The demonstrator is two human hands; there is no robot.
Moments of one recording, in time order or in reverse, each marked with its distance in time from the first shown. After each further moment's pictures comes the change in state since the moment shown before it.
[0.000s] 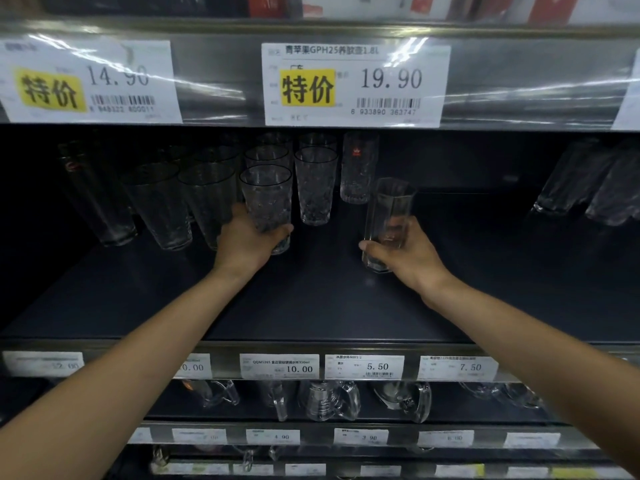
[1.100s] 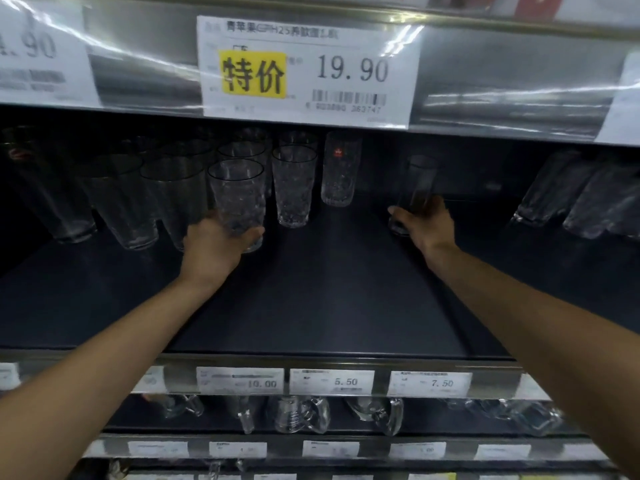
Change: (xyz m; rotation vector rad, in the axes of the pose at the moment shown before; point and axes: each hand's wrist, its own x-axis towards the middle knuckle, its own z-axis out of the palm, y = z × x) left_hand 0.002 -0.006 0.009 0.145 0.082 0.058; right_hand 0.093 0.029 -0.059 -0.112 0.299 0.049
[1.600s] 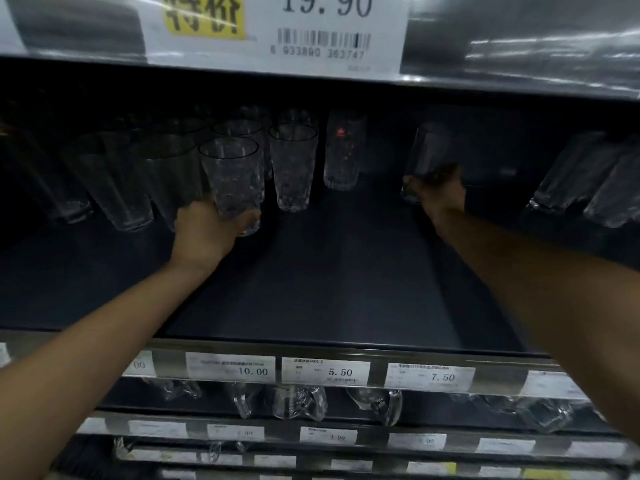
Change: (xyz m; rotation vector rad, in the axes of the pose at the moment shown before) left_hand 0.005 -0.010 0.007 -0.003 0.023 0.021; right_hand 0.051 0.005 0.002 0.031 0.035 0.003
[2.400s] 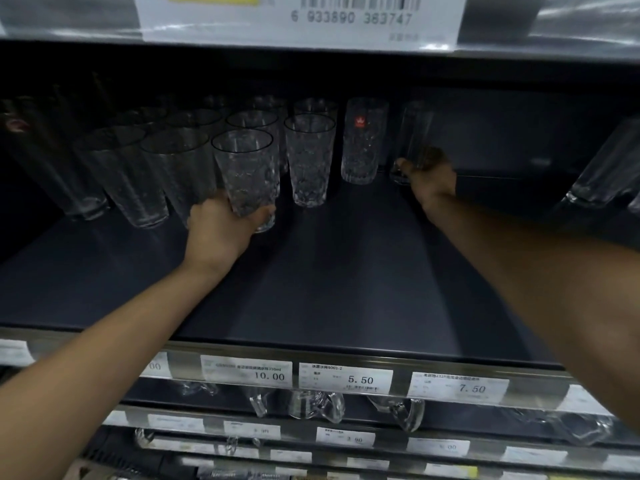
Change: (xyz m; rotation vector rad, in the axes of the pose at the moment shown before) left_hand 0.004 -0.008 0.003 0.066 0.080 0.037; right_hand 0.019 -0.006 0.054 -0.007 -0.070 -0.057
